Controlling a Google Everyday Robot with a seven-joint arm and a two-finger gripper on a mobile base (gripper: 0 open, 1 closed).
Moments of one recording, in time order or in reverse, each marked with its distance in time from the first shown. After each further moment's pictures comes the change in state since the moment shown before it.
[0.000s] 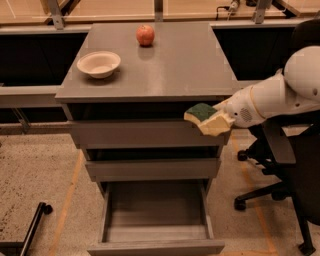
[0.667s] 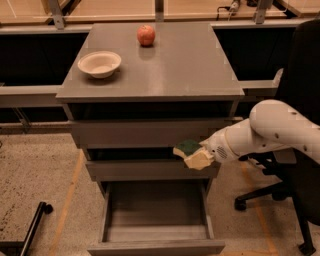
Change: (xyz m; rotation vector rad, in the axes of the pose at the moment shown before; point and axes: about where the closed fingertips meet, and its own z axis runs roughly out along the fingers) arm 0.080 0.027 0.095 -0.052 0.075 0.124
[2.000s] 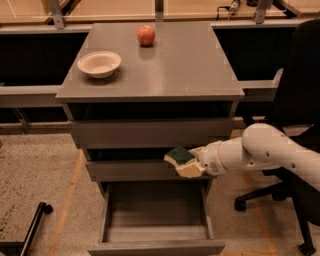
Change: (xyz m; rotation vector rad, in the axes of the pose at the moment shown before) arm 0.016 0.001 0.052 -0.057 -0.130 -0.086
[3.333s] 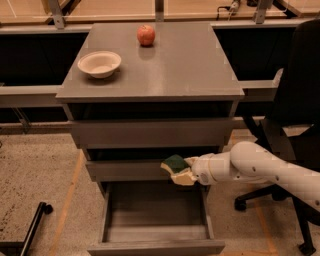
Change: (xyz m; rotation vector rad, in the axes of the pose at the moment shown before) arm 0.032 -0.015 0.052 0.049 -0.024 0.008
